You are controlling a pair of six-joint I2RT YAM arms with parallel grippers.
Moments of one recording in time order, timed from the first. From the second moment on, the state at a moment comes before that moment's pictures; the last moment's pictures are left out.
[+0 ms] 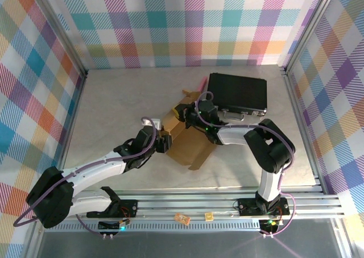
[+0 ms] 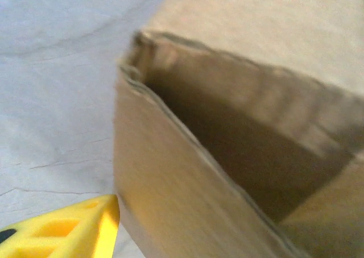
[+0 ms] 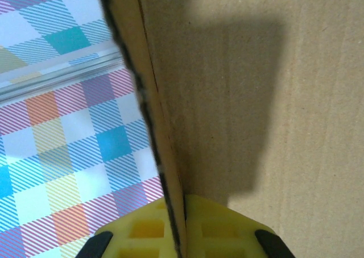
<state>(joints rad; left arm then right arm) -0.73 1.17 0.56 -0.07 -0.24 -0.52 0.69 1.84 0.94 0.71 -0.26 1.75</state>
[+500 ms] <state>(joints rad) -0.71 0.99 0.41 -0.11 -0.43 -0.58 0.76 1.98 1.03 0.83 -0.22 1.75</state>
